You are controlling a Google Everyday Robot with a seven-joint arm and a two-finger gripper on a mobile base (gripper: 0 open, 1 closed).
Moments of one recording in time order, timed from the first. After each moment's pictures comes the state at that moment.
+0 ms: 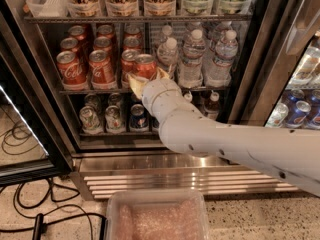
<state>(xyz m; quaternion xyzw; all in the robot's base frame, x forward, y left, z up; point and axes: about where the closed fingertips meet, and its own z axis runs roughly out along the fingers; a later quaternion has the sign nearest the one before) 0.645 0.032 0.869 -0.14 0.72 0.13 0.67</state>
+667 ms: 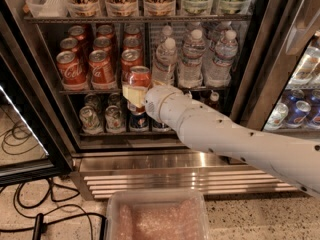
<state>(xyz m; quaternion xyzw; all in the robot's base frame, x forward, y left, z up) 0.620 0.047 0.848 -0.17 0.74 0.25 0.60</state>
